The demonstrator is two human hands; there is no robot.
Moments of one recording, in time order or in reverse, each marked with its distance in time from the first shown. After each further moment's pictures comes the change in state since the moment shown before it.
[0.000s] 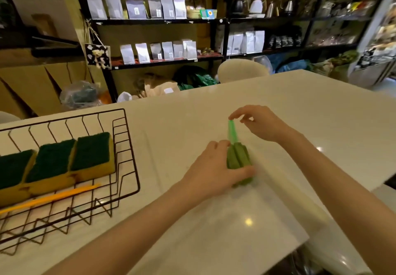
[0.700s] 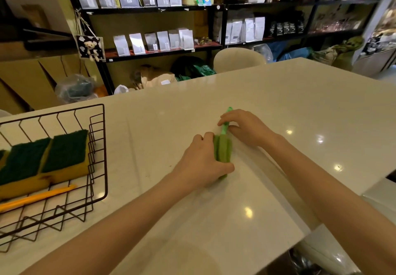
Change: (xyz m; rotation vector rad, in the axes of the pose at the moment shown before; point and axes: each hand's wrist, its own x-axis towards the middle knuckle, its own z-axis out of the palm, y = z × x) left_hand 0.036 0.001 0.018 0.066 0.033 -0.108; right_hand 0.010 0.048 0.034 -0.128 -0.055 -0.109
